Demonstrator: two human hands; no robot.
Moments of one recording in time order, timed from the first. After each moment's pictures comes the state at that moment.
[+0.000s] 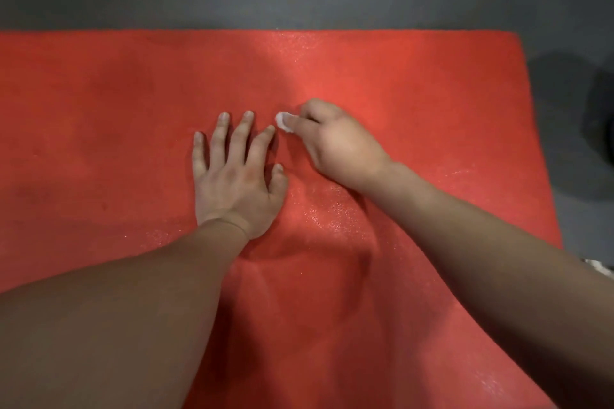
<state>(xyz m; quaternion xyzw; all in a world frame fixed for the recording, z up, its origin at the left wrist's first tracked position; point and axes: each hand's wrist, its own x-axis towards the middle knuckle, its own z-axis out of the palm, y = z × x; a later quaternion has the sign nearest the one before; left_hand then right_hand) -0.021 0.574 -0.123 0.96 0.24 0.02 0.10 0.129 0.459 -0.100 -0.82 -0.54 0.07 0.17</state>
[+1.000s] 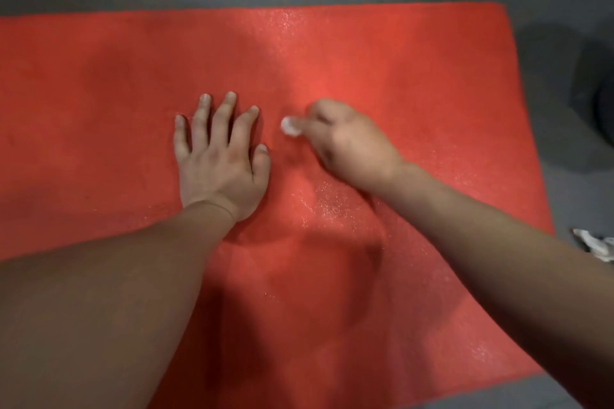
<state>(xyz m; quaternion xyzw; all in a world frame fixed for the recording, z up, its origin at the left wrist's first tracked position) -0.024 0.573 -0.127 0.97 0.24 0.02 0.11 0.112 0.414 -0.091 -0.83 -0.53 0.05 0.15</state>
